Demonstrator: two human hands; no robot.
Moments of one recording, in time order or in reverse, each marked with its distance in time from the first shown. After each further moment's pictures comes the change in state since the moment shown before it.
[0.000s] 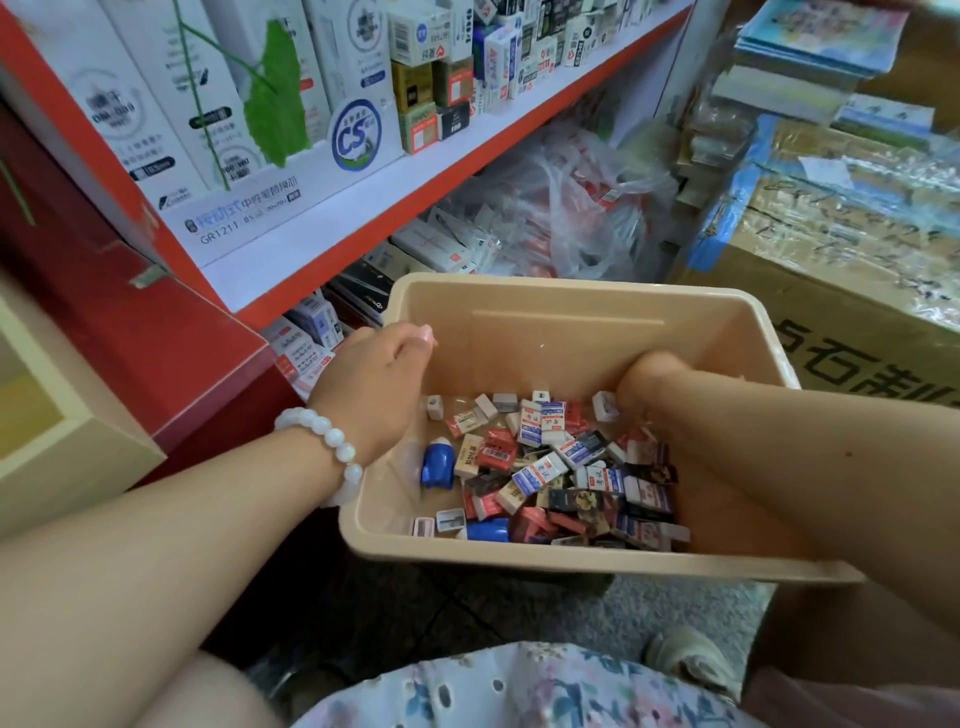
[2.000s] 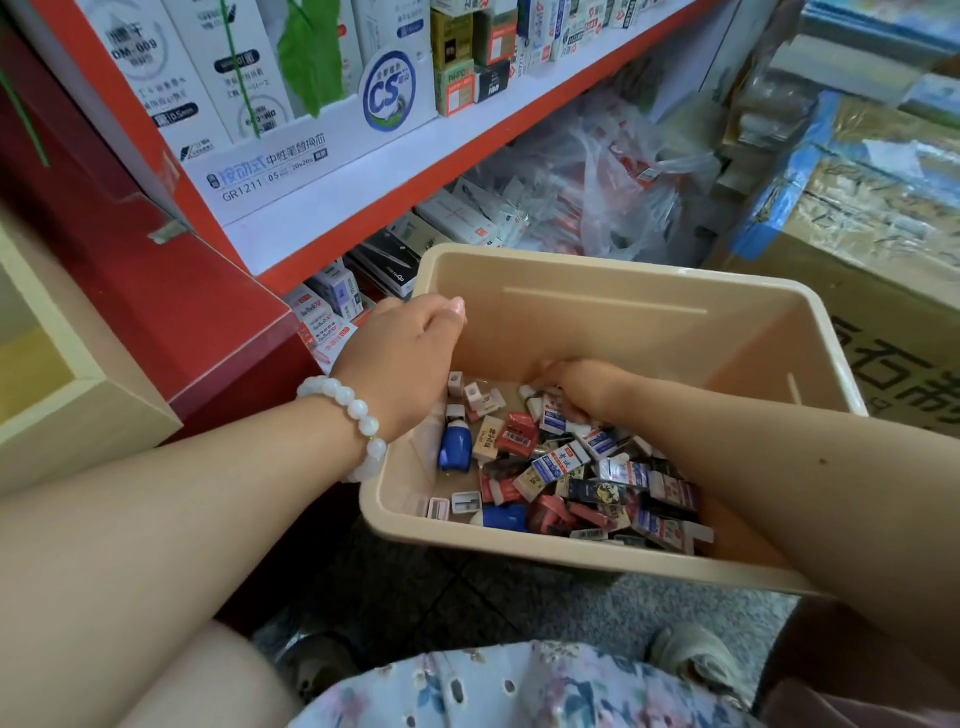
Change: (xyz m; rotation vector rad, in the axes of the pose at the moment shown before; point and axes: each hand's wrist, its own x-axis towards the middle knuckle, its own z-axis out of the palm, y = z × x) left_hand 0.002 0.002 0.000 -0.012 -0.015 0.004; right_hand 0.019 -0.058 0.017 0.725 0.031 -0.336
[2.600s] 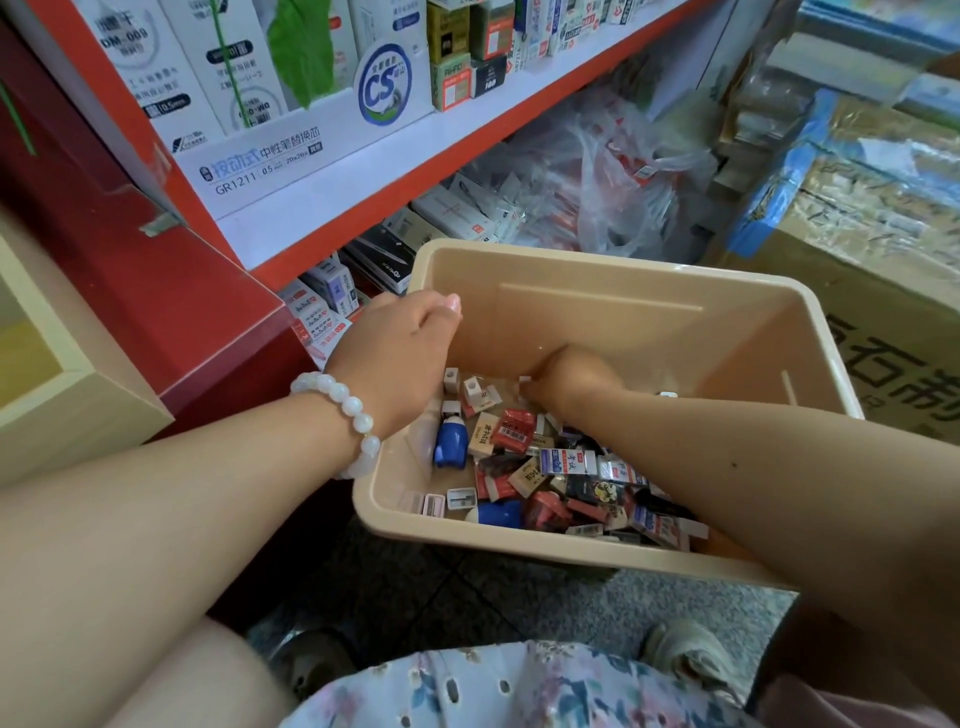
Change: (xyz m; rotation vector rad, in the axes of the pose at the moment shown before) left_hand -0.002 0.002 -0.001 0.015 0.014 0.003; right_hand 0.003 -0.007 0.018 -0.153 0.256 0.063
